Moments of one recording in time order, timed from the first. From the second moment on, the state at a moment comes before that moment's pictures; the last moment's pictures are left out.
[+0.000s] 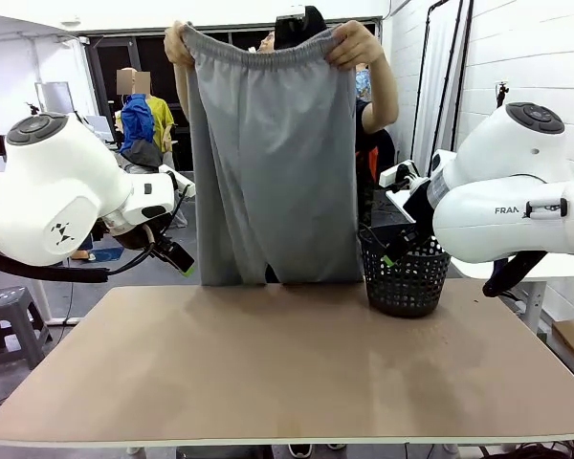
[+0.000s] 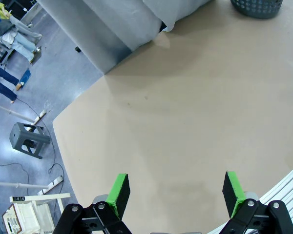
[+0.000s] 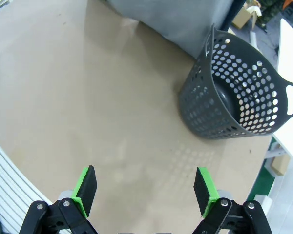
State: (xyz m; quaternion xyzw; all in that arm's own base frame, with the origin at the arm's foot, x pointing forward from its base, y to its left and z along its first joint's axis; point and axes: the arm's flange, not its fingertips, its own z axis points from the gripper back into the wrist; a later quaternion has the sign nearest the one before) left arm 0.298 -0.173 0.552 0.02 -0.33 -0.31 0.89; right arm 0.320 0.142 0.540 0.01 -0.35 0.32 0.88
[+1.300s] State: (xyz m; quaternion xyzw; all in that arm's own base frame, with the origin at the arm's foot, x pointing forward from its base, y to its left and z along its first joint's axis) left arm 0.298 -0.173 0.552 0.02 -0.33 -0.31 0.89; right arm 0.320 0.142 0.540 0.01 -0.35 0.32 0.88
